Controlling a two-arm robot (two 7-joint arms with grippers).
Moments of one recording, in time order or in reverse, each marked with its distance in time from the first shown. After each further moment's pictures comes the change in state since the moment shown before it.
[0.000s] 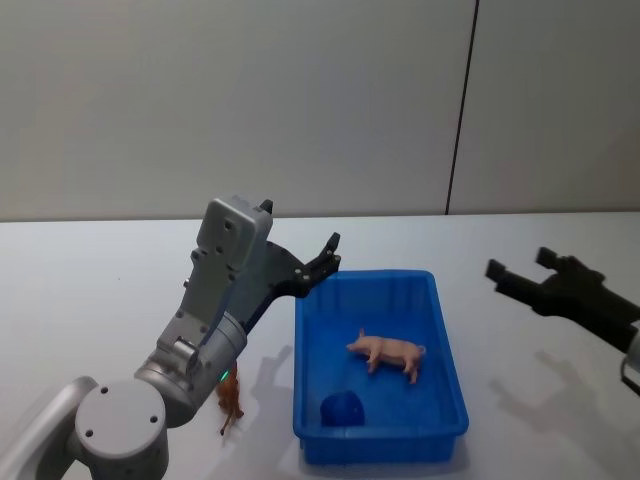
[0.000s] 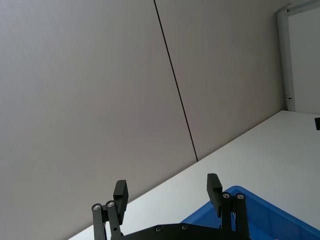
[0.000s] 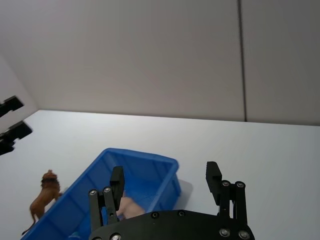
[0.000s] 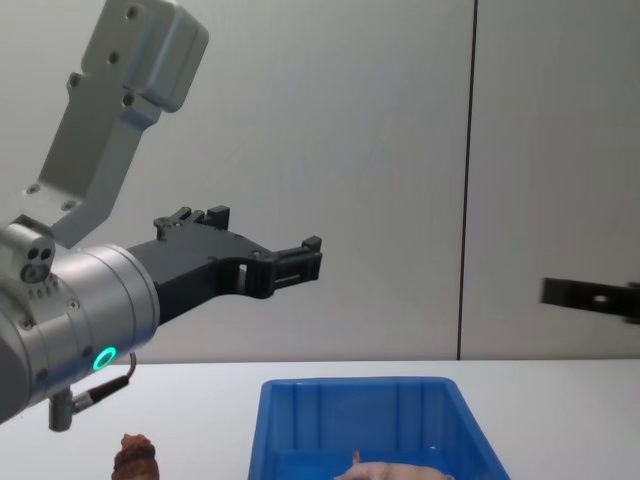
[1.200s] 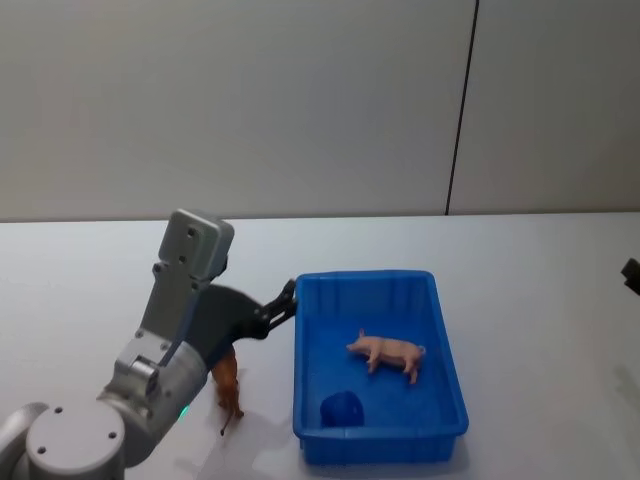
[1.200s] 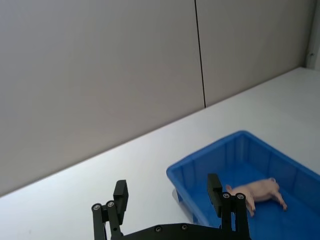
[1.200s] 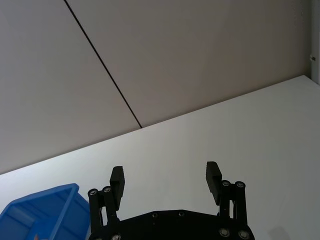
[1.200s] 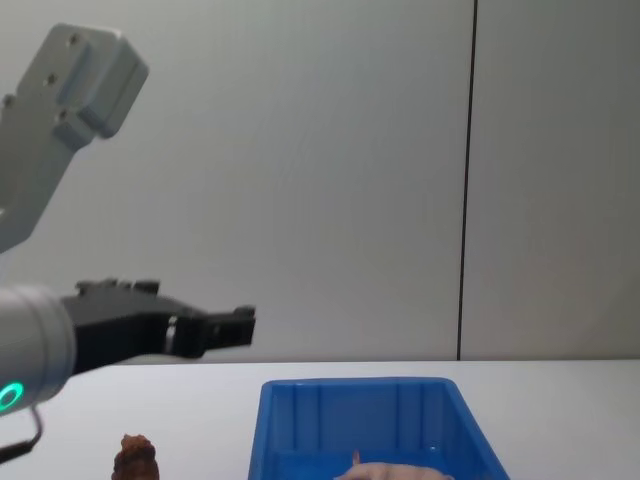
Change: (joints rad) left arm 0.111 0.094 -0.043 -0.174 -0.148 0.284 0.105; right arm -0.152 0.065 0.119 -0.042 0.246 -0.113 -0.367
